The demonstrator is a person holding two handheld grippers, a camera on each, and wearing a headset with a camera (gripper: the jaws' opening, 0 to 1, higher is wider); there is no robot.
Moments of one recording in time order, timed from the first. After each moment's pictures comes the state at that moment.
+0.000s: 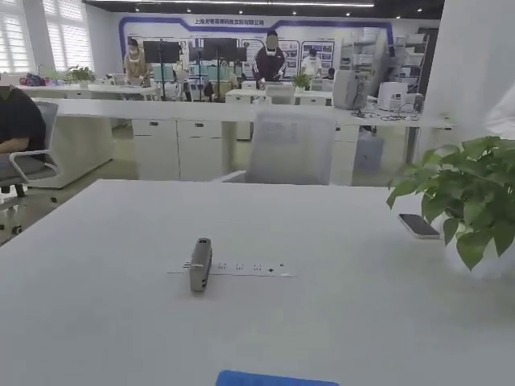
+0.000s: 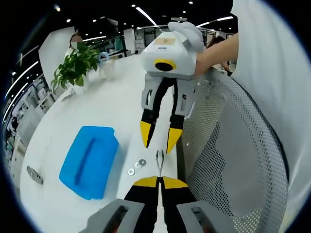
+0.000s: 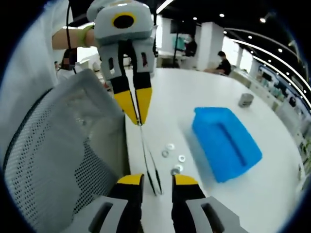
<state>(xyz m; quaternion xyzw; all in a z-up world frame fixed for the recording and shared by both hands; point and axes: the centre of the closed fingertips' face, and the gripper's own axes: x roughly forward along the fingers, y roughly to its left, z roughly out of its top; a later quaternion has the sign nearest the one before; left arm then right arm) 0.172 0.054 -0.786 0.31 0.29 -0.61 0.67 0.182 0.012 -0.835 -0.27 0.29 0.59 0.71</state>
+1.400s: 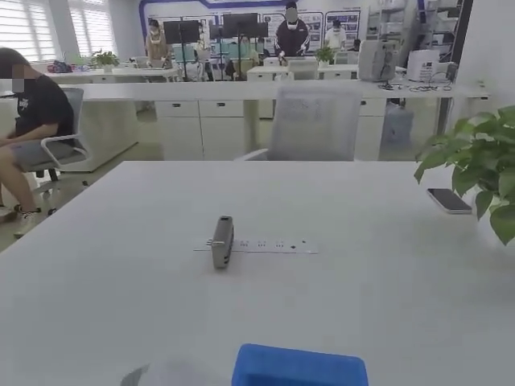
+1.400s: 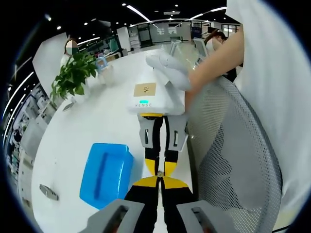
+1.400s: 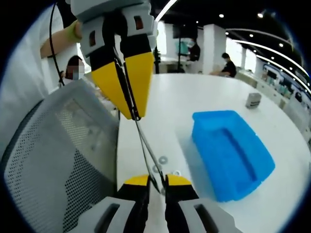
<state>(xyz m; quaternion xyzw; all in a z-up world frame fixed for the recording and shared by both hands) 0.202 0.035 -0.757 0.36 0.28 -0.60 0.66 0.212 0.038 -0.844 -0.21 0.28 0.62 0.70</state>
